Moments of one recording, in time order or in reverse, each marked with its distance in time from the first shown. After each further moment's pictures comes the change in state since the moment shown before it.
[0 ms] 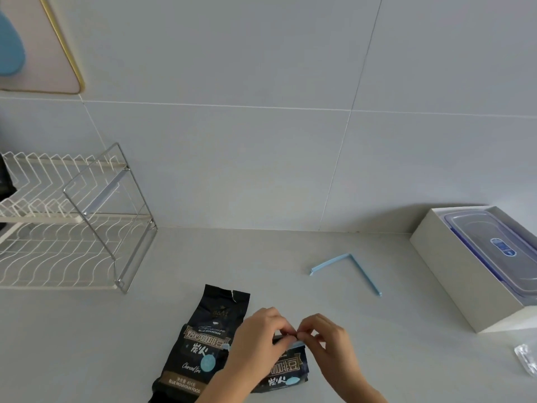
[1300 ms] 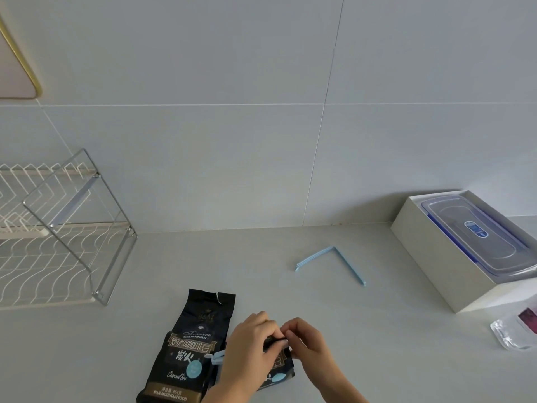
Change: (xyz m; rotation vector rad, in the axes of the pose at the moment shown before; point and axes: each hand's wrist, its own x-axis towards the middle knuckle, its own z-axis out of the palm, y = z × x) left_hand -0.006 0.000 0.020 0.016 0.064 0.085; right_hand -0.008 0.015 0.026 0.521 -0.046 0.346
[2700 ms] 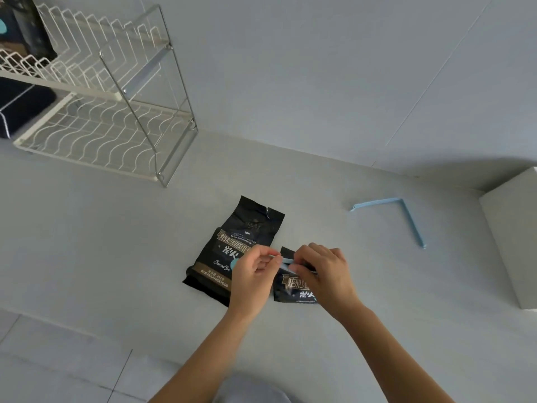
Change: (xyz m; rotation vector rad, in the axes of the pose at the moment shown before) left_hand -0.050 -0.024 -0.014 -0.771 0.391 -0.700; right_hand 0.014 -0.030 0.035 -0.886 -0.204 -0.491
